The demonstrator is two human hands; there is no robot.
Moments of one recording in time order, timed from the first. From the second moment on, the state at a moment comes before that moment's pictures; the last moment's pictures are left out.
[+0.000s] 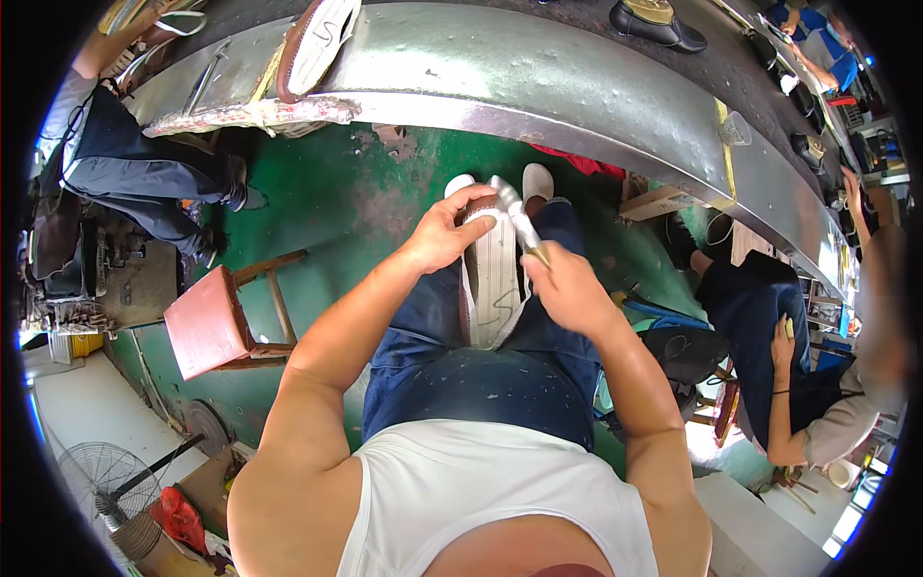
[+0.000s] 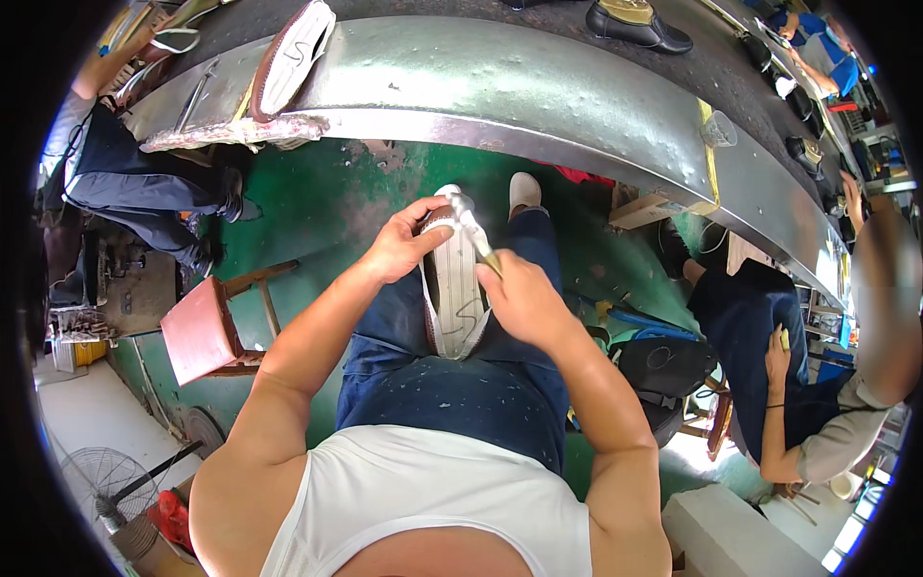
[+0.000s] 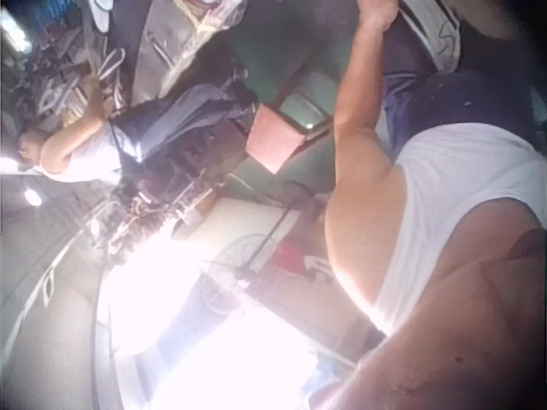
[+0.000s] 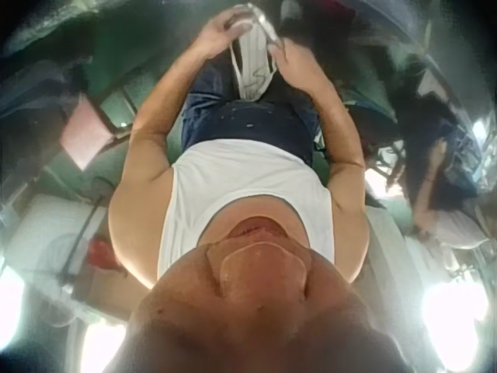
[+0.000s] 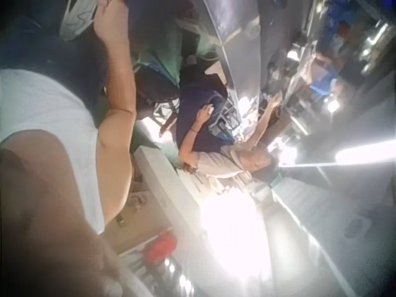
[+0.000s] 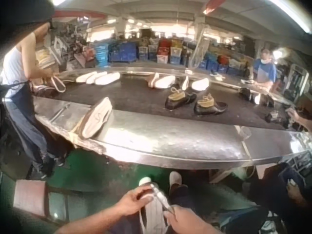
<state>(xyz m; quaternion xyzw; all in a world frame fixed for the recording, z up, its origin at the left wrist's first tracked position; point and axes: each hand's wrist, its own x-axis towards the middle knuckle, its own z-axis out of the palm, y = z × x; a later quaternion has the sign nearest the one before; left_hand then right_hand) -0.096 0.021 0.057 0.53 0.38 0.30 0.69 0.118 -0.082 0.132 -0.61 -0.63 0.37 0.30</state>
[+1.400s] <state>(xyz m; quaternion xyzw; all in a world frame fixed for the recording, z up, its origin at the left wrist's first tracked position) -0.047 -0.086 0.015 0.26 0.47 0.23 0.81 0.157 -0.166 0.098 -0.59 -0.75 0.31 -0.07</state>
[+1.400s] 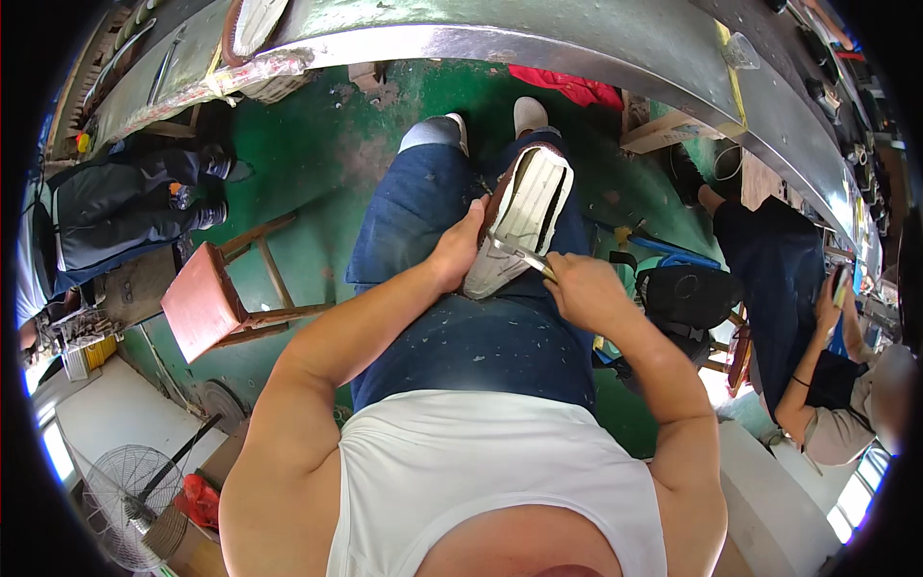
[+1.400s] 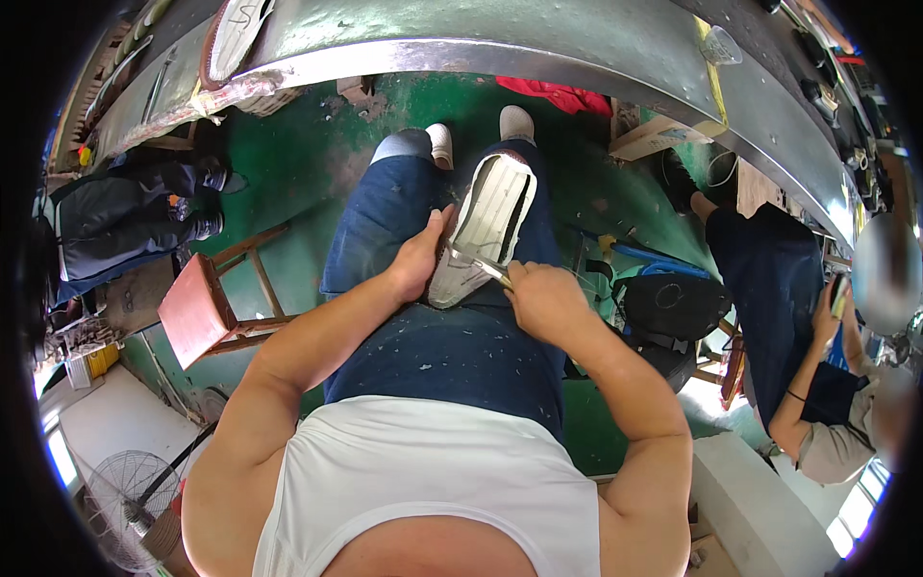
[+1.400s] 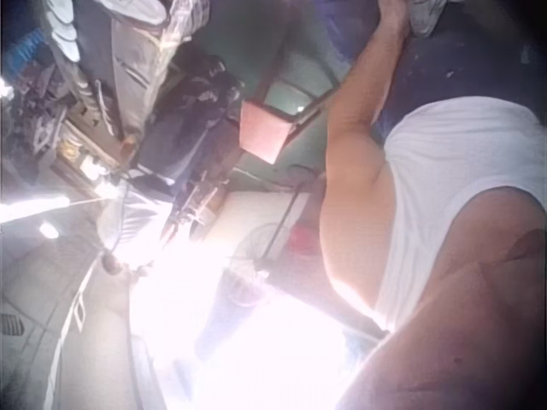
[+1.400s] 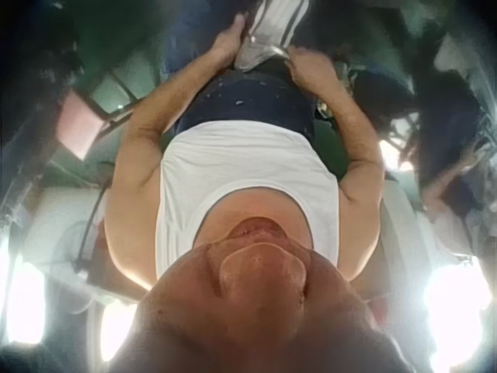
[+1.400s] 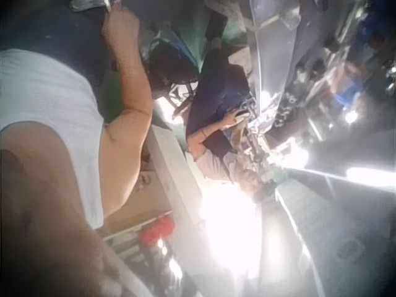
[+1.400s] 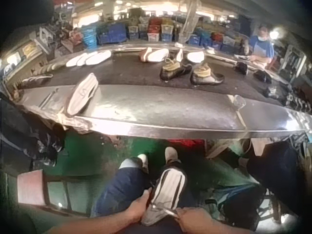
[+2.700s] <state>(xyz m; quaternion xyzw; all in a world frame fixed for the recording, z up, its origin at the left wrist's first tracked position) -0.046 -0.050 0.031 0.87 0.31 0.00 0.38 0.196 -0.131 0.034 -0.68 -0.64 0.32 0.13</state>
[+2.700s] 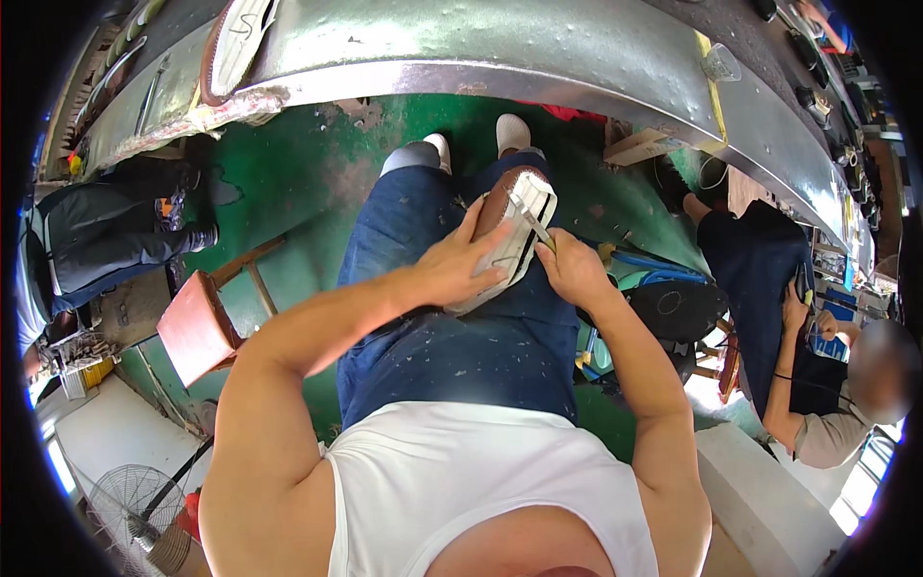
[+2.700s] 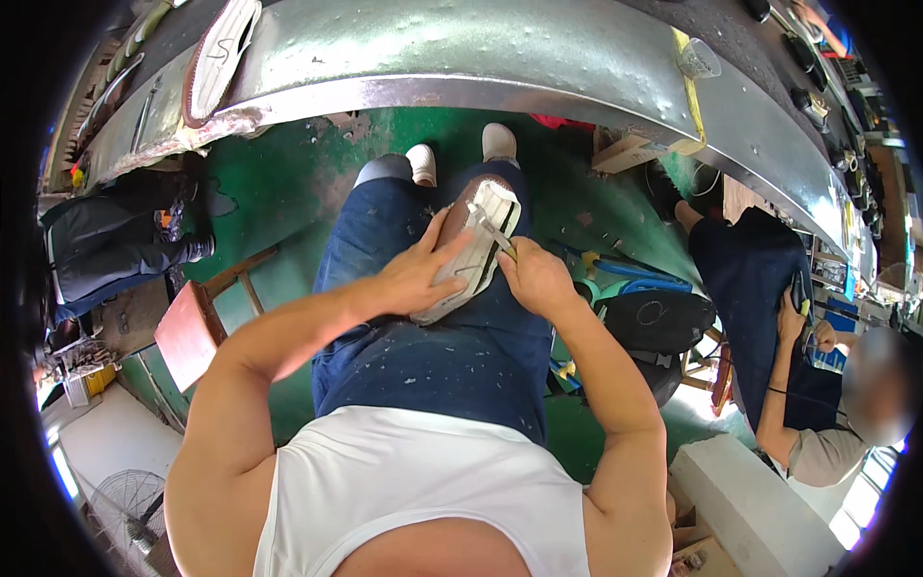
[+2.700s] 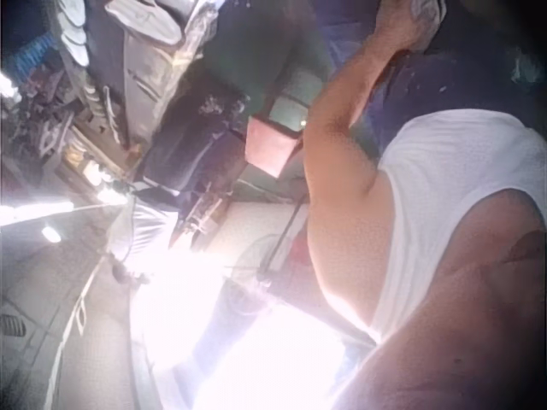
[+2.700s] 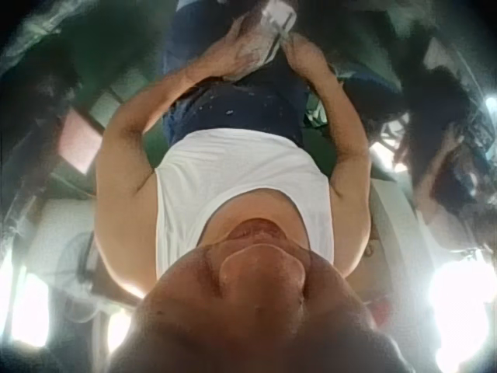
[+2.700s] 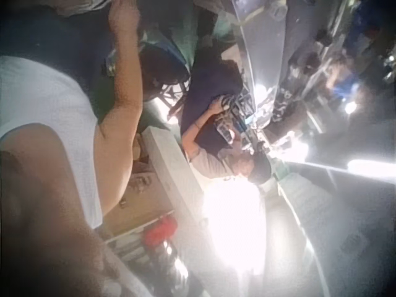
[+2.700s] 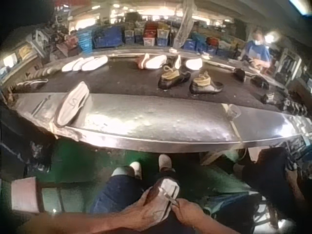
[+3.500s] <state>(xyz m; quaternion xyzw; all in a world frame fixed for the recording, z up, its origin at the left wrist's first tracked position) 0.001 0.045 0.192 0.87 0.18 0.11 0.45 0.175 -0.222 0.020 -0.68 -0.41 0.45 0.42</state>
